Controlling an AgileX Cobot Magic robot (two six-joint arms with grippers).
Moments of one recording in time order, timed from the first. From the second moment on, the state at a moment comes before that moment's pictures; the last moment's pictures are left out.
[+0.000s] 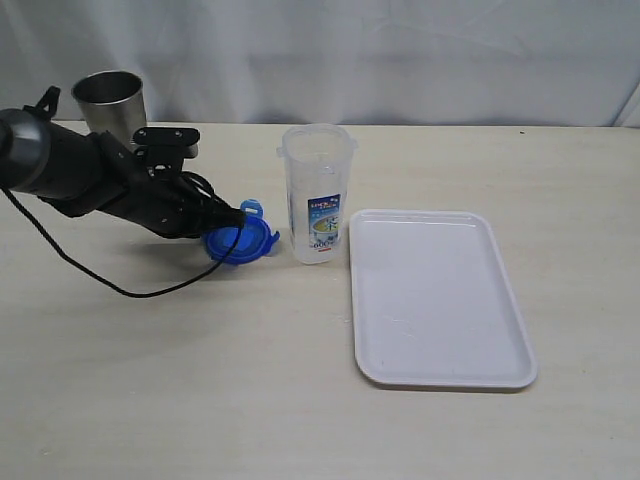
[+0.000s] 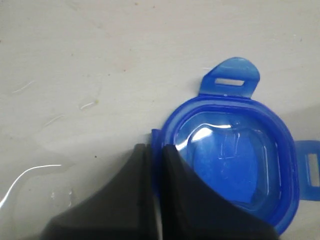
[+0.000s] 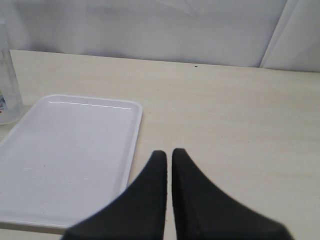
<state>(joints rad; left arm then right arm) -0.32 2.13 -1.19 -0.76 0.13 0.63 0.00 0.01 0.00 -0.06 0.33 -0.04</state>
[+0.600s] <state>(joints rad) -0.32 1.87 -1.19 -0.62 0.26 0.63 0.00 0.01 0.00 -0.06 0.33 -0.04</state>
